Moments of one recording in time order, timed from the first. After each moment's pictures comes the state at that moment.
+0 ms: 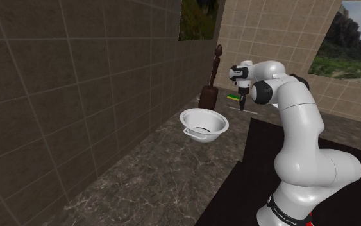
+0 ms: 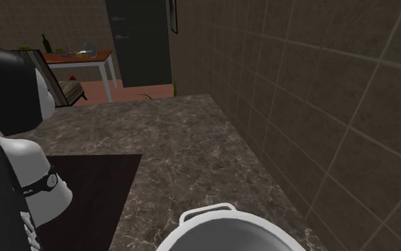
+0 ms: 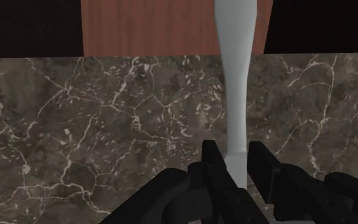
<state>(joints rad) -0.77 0.89 -0.30 -0.96 0.09 1.65 -1.15</state>
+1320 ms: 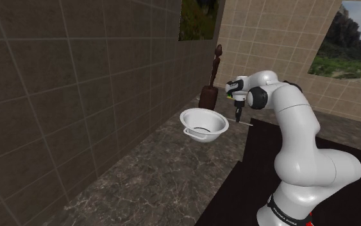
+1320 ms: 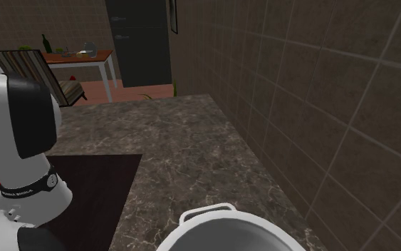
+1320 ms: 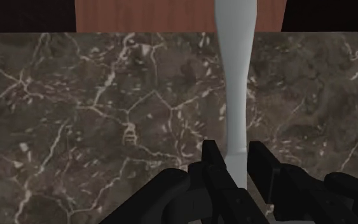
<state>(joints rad) -0.77 1.00 -0.28 -1.05 0.10 1.84 -1.14</state>
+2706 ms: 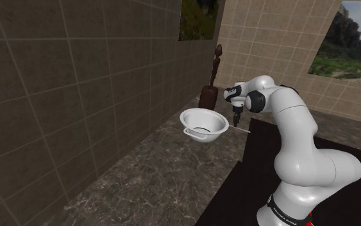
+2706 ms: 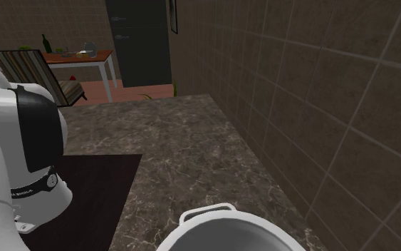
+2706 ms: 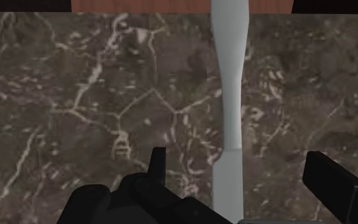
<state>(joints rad) -0.77 1.06 -0.28 -1.06 0.11 1.91 -1.13</state>
